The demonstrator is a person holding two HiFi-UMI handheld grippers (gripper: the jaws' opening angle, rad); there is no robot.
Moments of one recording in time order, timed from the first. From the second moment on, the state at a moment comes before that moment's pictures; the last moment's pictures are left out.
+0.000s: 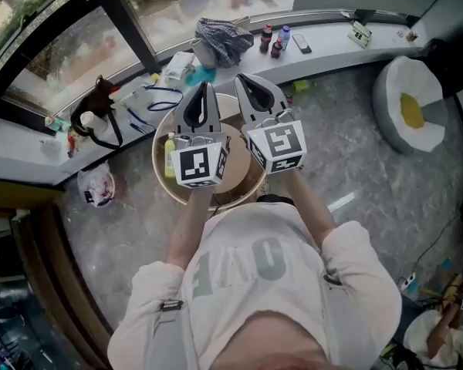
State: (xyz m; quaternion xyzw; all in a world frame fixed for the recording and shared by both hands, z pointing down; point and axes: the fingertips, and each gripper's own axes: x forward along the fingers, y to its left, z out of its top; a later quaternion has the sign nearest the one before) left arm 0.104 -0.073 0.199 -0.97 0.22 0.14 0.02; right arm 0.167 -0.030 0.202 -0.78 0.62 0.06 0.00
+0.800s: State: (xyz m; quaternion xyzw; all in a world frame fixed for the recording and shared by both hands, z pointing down) left arm -0.031 -0.137 0.246 -0.90 0.43 0.09 0.01; right arm 0.061 -0.120 0.263 -0.63 0.78 0.02 -0.06
